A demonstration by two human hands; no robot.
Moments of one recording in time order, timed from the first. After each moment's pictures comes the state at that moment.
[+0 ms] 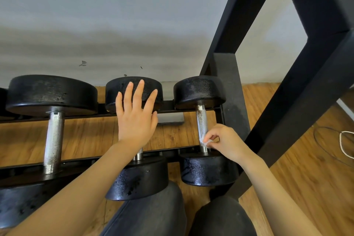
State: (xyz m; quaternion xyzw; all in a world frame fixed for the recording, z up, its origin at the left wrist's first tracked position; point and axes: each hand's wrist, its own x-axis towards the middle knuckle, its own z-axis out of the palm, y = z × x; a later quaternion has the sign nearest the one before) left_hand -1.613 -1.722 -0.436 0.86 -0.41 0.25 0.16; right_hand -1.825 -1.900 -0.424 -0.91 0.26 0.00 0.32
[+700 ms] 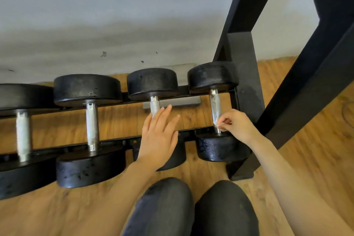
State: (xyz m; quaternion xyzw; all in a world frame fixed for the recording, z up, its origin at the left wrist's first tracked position) left_hand -1.682 -1.657 -0.421 0.85 -0.50 0.08 0.13; right_hand -1.827 -1.894 -0.423 -0.90 0.28 0.00 0.34
